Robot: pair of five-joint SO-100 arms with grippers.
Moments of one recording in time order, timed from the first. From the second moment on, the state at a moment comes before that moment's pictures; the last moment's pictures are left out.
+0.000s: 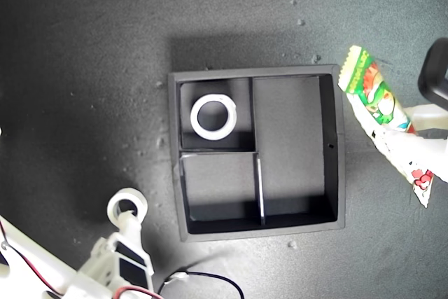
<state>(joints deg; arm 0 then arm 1) 35.0 58.1 52.1 103.5 -86.2 -0.4 112.4 97.9 64.2 133.9</state>
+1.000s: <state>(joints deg) 33.6 60.9 72.9 86.3 -87.1 4.4 114.2 102.0 67.8 133.9</state>
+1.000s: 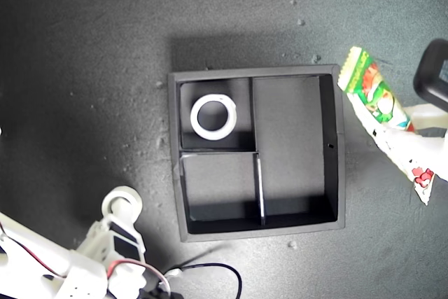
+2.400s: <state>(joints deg) 19.7 86.4 62.8 89.6 -57.7 17.8 126.8 120.8 38.4 85.5</state>
